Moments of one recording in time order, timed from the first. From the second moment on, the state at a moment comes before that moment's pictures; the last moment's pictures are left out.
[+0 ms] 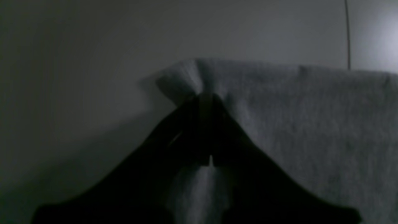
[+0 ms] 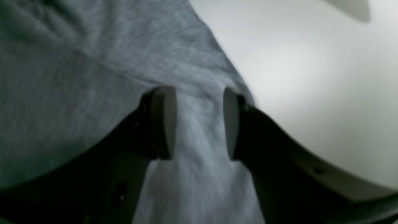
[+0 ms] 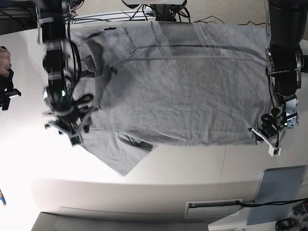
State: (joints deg) left arm -35.6 -24.8 -3.5 22.6 -11.4 -25.9 19.4; right arm 9.3 18.3 -1.9 84.2 2.2 15.4 -41.9
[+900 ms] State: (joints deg) left arm -35.6 -24.8 -3.5 22.5 -11.4 -25.9 19.7; right arm 45.6 12.2 -1.7 22.2 -11.9 21.9 -30.1
